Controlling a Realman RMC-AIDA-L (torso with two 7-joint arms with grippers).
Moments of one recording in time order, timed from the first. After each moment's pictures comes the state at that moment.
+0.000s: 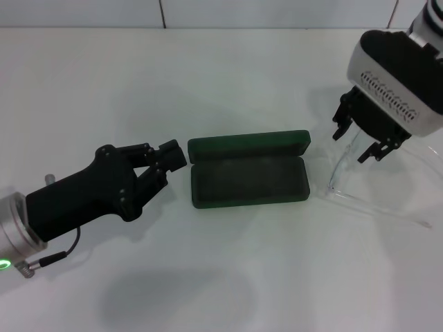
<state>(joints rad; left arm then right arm) -0.26 -2.09 1.08 0.54 1.34 1.68 -1.17 1.04 2.02 -1.26 -0.86 -2.69 -1.54 1.09</state>
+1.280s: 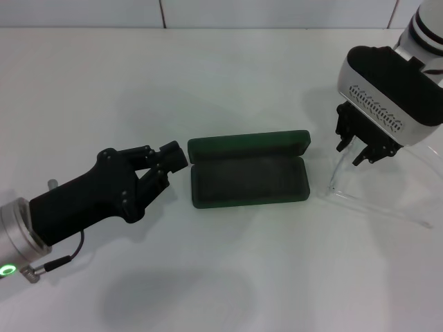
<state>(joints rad) -0.26 -2.09 1.08 0.50 1.32 1.68 -1.14 1.08 2.02 -1.28 -0.72 -2.70 -1.46 1.09</state>
